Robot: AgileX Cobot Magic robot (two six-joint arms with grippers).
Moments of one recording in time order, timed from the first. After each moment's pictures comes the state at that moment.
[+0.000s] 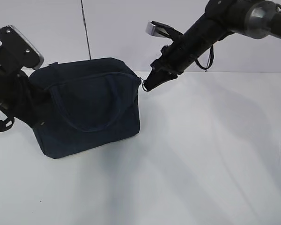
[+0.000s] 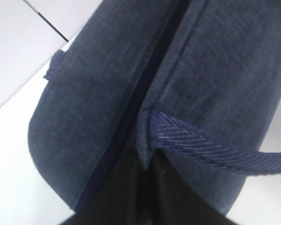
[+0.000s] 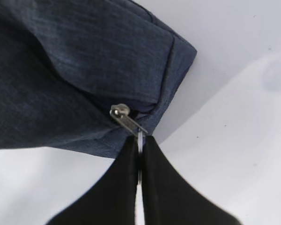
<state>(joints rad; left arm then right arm) -0.39 1.46 -0.74 0.07 0.05 0.41 0.23 2.38 -2.14 0.71 1.22 -0.80</state>
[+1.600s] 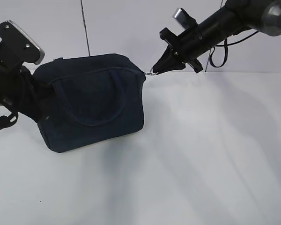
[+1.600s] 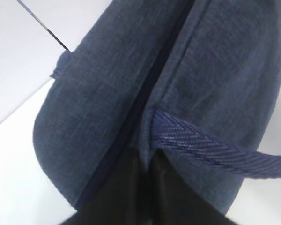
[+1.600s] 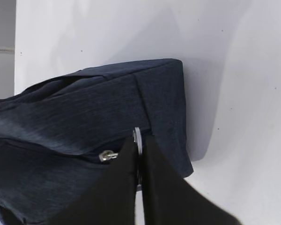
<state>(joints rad) -0.39 1.47 -0.74 0.04 -0.02 0.41 0.14 2.42 -2.24 0.85 1.25 -0.21</state>
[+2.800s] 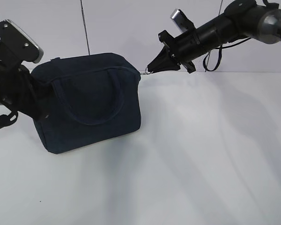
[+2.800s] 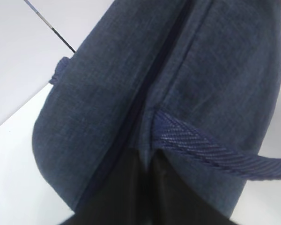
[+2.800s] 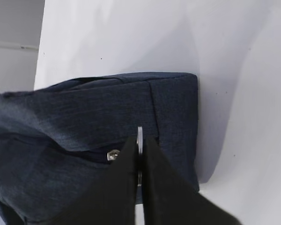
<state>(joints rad) -0.39 1.47 -0.74 0.03 -0.03 0.41 0.13 2.46 -2.24 0.98 1.23 -0.38</state>
